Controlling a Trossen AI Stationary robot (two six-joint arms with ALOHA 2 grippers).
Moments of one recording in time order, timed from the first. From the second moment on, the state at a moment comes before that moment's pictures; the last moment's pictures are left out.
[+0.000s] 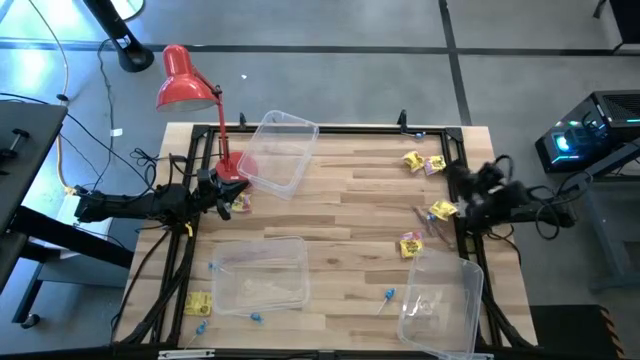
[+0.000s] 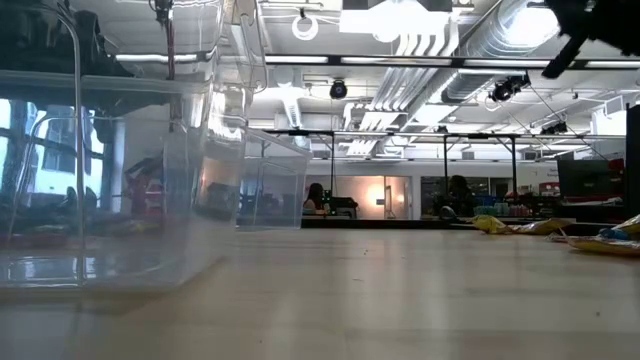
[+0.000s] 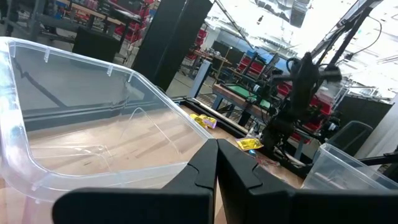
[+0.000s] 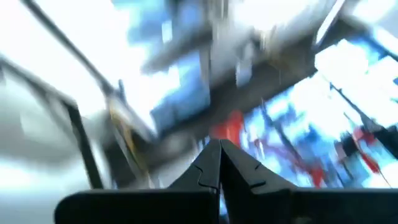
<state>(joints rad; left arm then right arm) -0.05 0.03 0.01 0.07 -0.50 -0.41 0.08 0.01 0.01 0.82 0.35 0.40</state>
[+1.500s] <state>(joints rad) -0.05 0.03 0.01 0.07 -0.50 -0.41 0.22 1.24 0.79 -1.00 -0.02 1.06</state>
